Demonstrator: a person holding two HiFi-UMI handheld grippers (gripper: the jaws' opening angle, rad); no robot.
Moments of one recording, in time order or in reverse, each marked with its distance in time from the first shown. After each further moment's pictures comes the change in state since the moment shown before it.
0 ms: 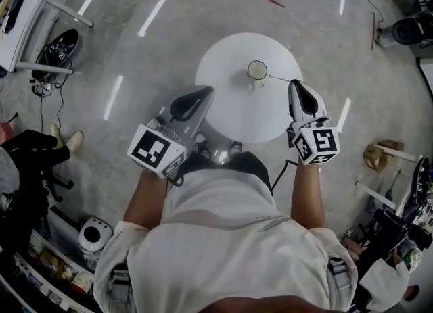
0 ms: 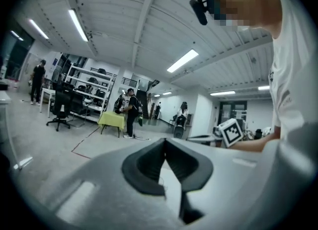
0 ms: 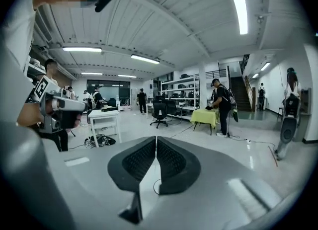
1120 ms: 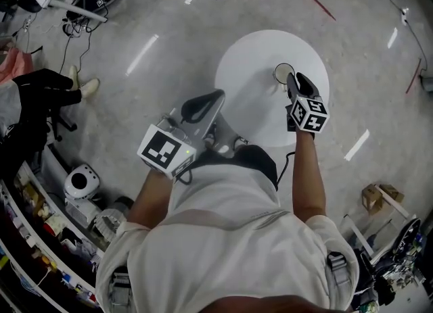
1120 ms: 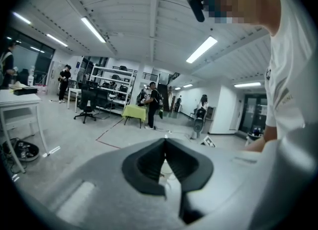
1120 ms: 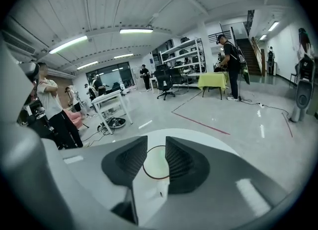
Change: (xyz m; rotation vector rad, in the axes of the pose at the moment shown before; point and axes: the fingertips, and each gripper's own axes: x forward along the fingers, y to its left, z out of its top) left arm -0.007 0.006 -0.046 -0.061 0.077 0.276; right arm 0.139 -0.032 -0.172 0.163 0.314 0.132
